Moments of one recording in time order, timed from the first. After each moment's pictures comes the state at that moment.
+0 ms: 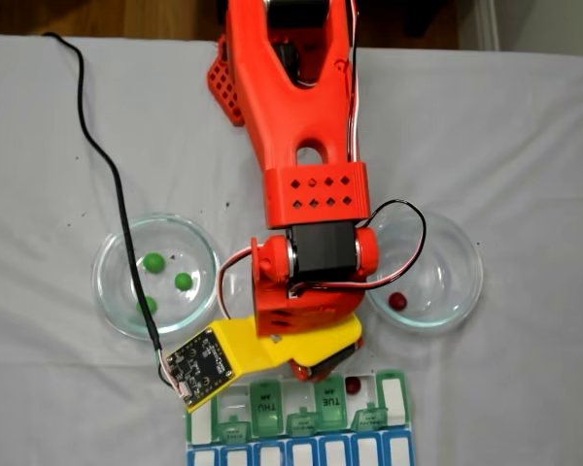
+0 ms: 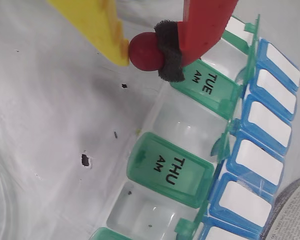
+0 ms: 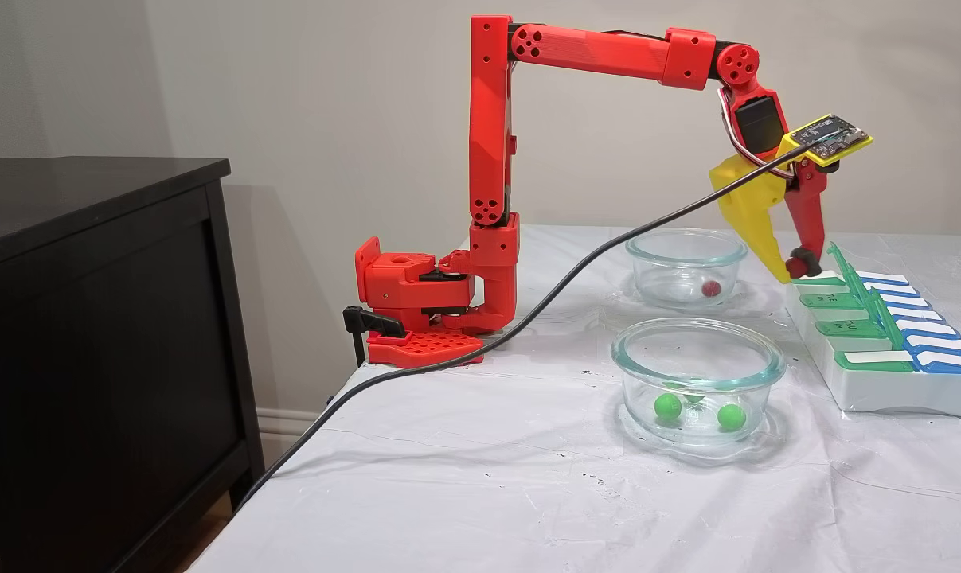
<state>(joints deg) -5.5 108.4 100.3 59.2 -26.7</state>
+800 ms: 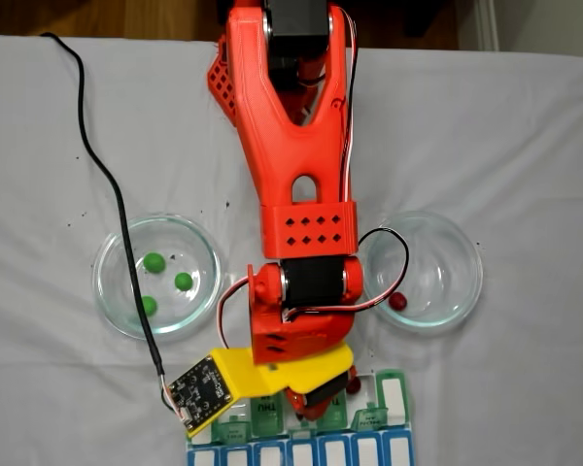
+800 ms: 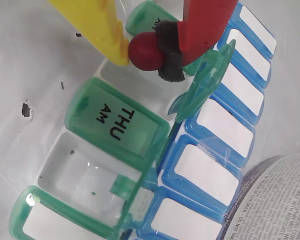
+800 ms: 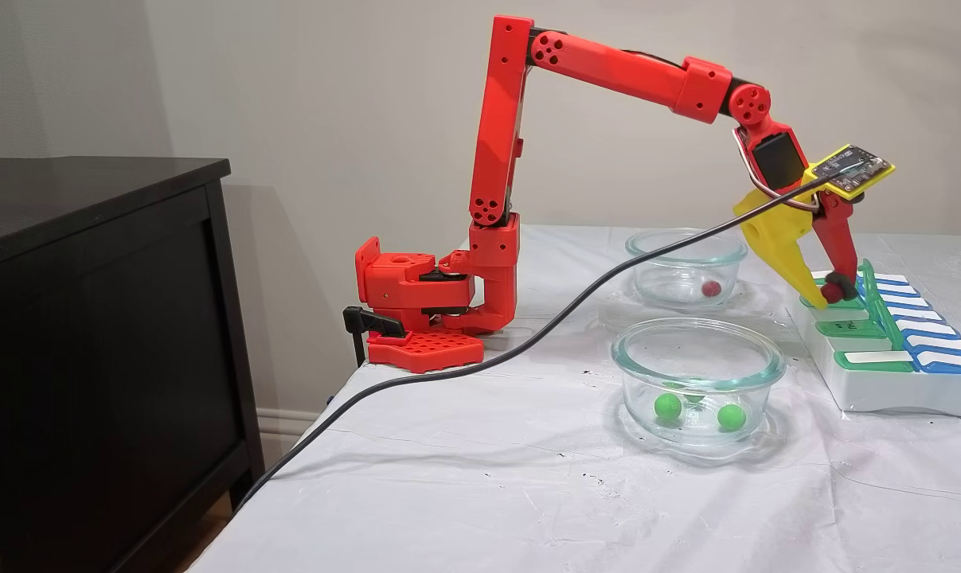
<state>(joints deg) -4.7 101.2 104.5 37.7 -27.8</state>
